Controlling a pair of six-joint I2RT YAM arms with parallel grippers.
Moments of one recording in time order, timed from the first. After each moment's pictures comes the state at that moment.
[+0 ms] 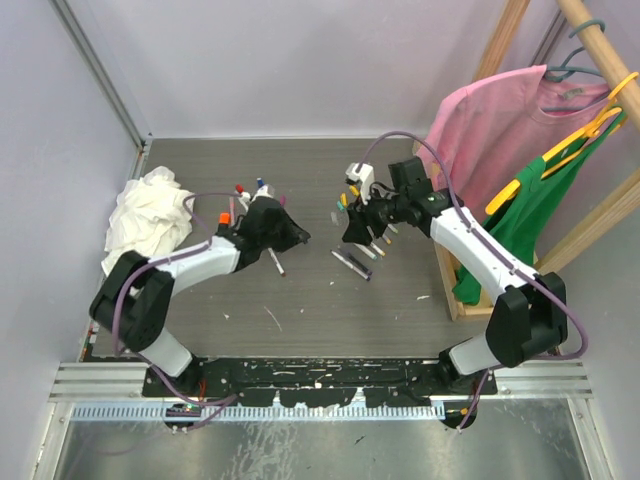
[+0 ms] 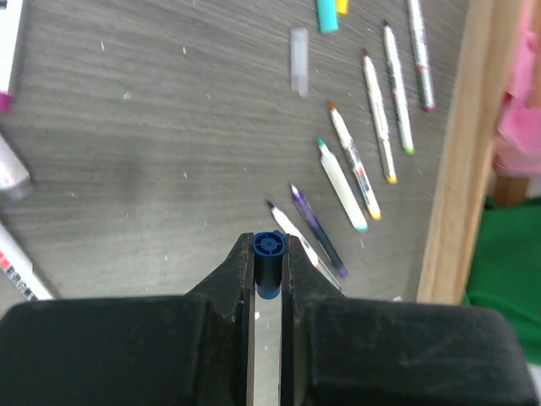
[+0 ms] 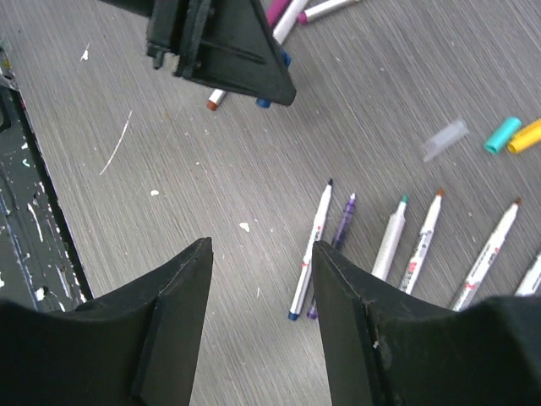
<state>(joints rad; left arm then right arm) -0.59 1.53 0.82 0.13 0.03 -0.98 0.42 1.46 1.22 -0.56 -0.65 -0.34</state>
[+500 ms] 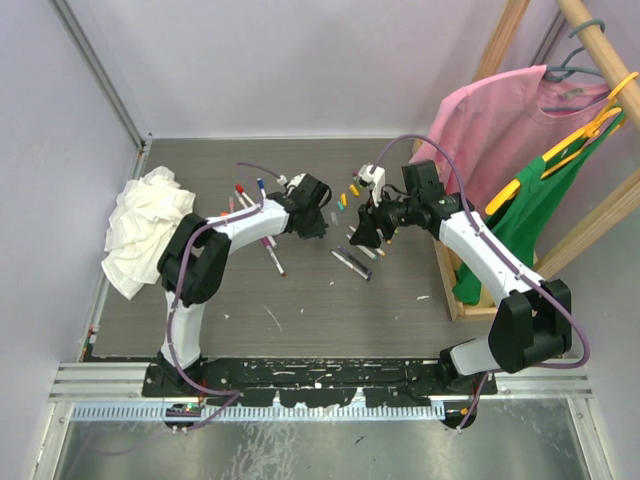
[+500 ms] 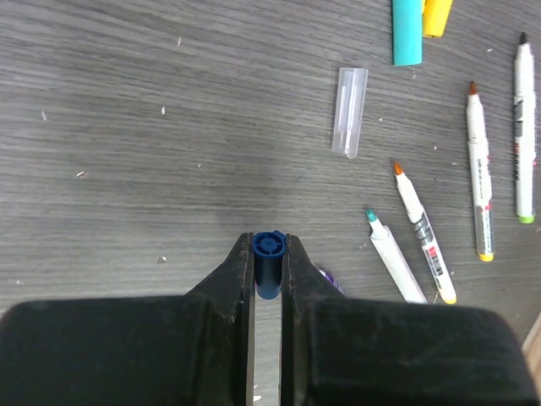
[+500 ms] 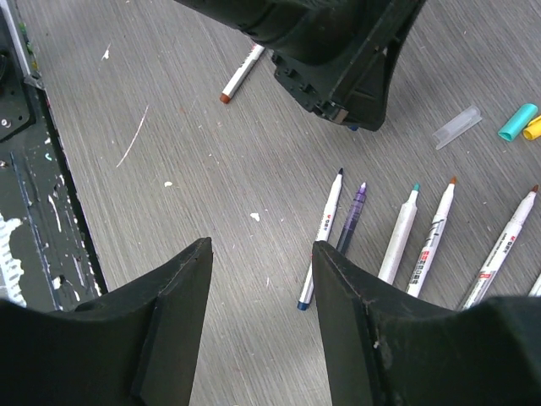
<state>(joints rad) -0.66 2.02 1.47 -0.41 -0.15 -0.93 0.32 1.41 1.15 -0.55 -0.77 -0.36</state>
